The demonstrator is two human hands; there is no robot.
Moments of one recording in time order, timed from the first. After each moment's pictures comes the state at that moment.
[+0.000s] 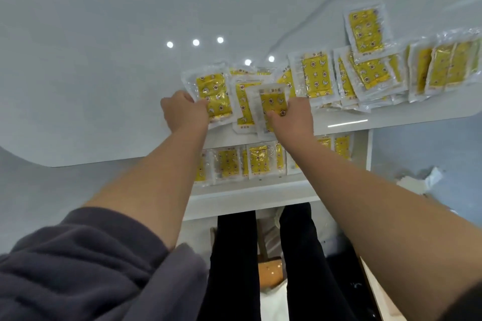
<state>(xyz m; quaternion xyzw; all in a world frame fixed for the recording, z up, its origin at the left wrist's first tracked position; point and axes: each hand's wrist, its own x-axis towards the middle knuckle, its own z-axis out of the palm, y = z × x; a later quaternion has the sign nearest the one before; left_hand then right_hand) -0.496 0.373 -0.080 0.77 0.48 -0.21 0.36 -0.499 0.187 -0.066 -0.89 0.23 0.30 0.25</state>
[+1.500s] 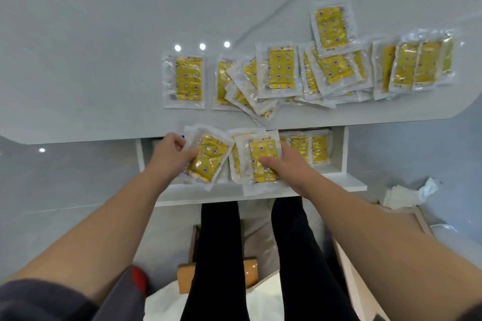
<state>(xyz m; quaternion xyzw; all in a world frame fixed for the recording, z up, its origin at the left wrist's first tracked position) -0.599 0.331 -0.049 0.73 0.41 -0.35 0.42 -0.579 0.075 -0.038 -0.68 0.26 0.51 0.47</state>
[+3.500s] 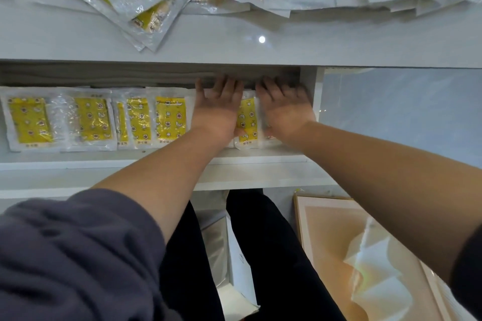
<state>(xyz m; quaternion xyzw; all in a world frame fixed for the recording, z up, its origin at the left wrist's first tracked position) -0.603 0.059 -0.239 0.93 -0.08 -0.36 0.03 -0.569 -0.095 -0.231 -0.88 -0.25 0.38 -0.11</state>
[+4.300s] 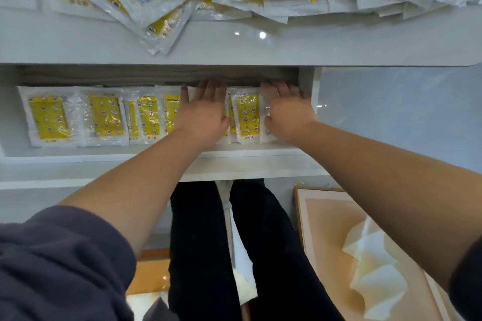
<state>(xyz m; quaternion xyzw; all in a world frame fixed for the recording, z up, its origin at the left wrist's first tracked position) -0.616 0.095 -0.208 0.93 -0.05 -0.35 0.06 -0.572 -0.087 -0.197 -0.90 -0.14 0.41 -0.01</state>
